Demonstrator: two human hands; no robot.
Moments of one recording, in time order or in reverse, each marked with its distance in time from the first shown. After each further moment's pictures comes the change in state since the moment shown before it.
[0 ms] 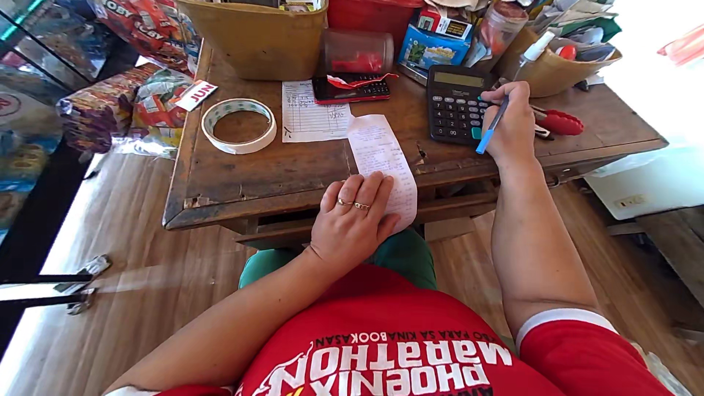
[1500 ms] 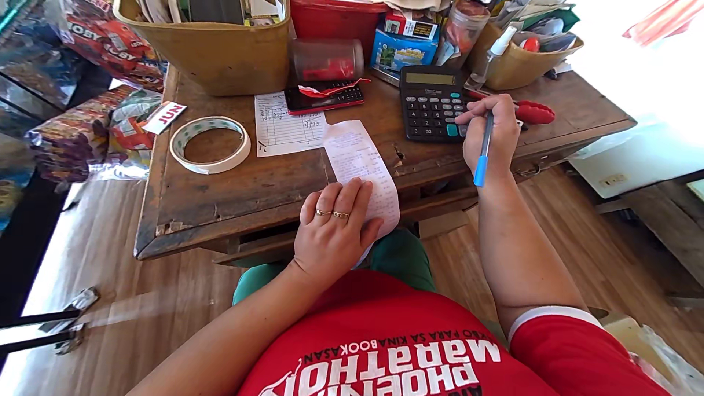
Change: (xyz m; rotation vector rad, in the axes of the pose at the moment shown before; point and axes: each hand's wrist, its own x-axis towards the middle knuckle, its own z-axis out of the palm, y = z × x) left_hand 0.000 0.001 0.000 -0.007 -0.010 -0.005; right_hand -0.032 0.007 0.003 0.205 0.321 -0.184
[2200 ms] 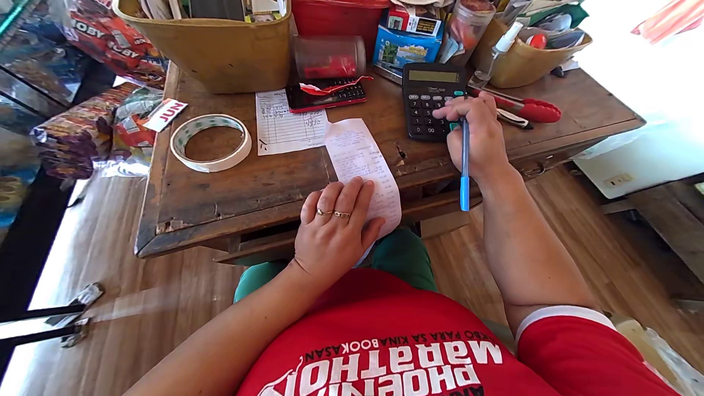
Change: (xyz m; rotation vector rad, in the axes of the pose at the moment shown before) left_hand -0.001 0.000 0.000 0.016 -0.012 -0.003; right_hand 0.003 0.000 0.000 0.017 -0.283 -0.345
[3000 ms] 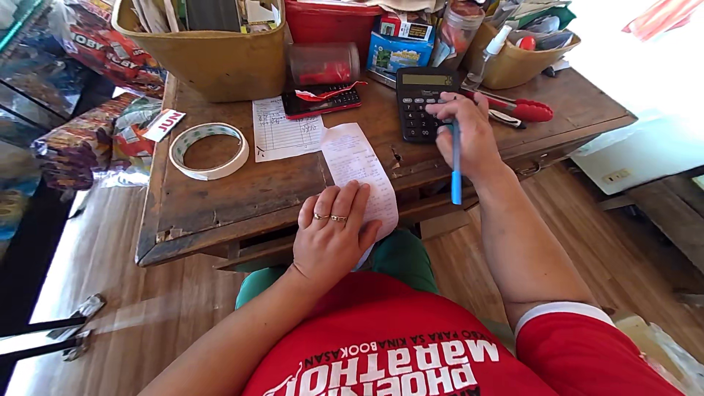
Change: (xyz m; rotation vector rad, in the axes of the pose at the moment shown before) left_hand 0.001 0.000 0.000 -0.007 0.010 0.004; right_hand 0.000 0.004 0.001 0.014 -0.033 0.020
